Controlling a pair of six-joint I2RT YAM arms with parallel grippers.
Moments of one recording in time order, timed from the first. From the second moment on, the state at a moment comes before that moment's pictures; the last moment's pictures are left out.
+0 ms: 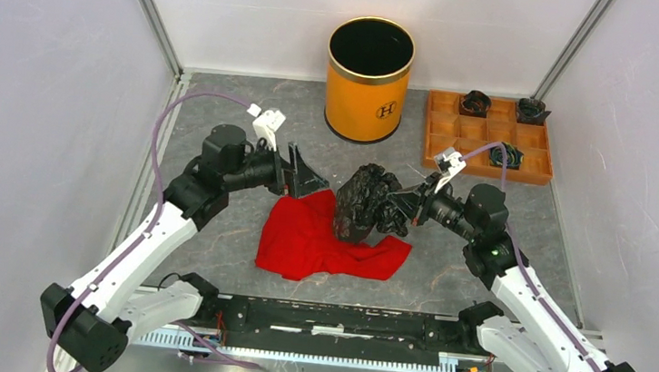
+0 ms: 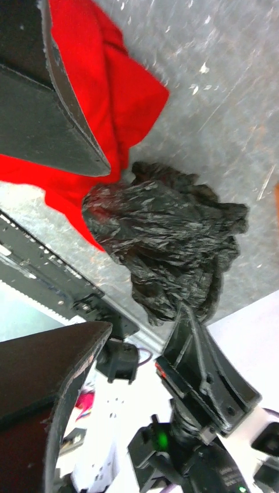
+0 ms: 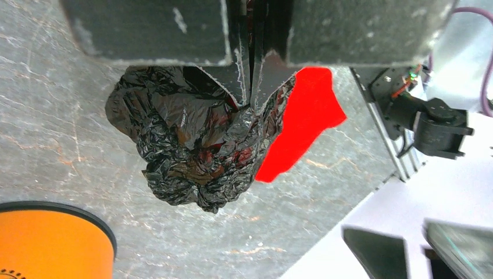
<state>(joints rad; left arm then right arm) -0.49 0.98 0.97 -0.32 0.48 -0.51 0.42 0.82 0.55 0.13 -0.50 0.29</state>
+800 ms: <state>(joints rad) -0.42 1.25 0.77 0.20 0.79 -0.74 0.42 0.80 0.52 0.28 -0.68 0.42</state>
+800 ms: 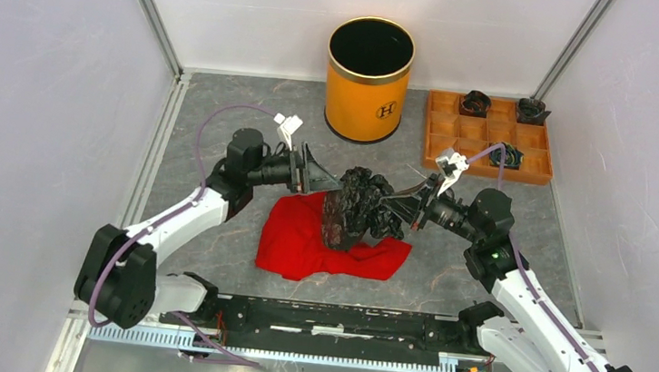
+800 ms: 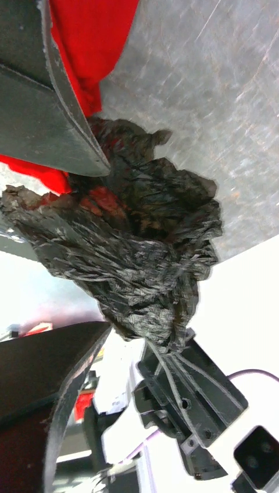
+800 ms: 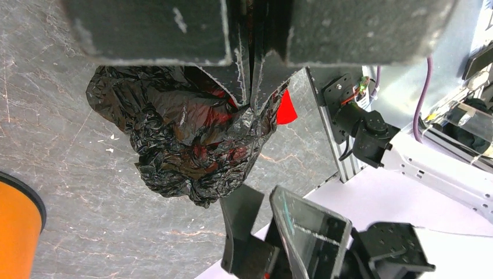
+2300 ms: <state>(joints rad) -0.52 1.16 1.37 -0.50 0.06 -0.41 0.42 0.88 0.73 -0.35 0.01 0.09</state>
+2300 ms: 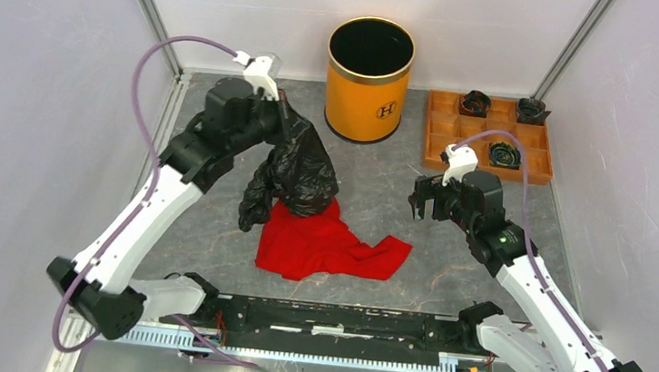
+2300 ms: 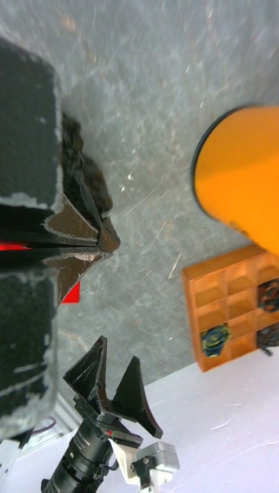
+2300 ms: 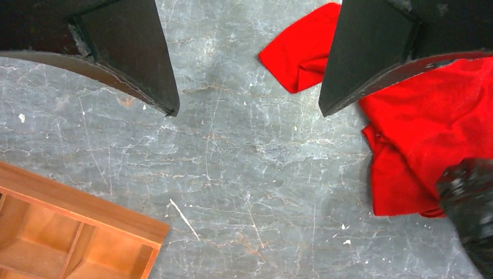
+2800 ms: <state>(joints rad) -0.76 1.55 1.31 -0.20 0.22 -0.77 0.54 0.83 0.60 -0.11 -0.23 0.24</state>
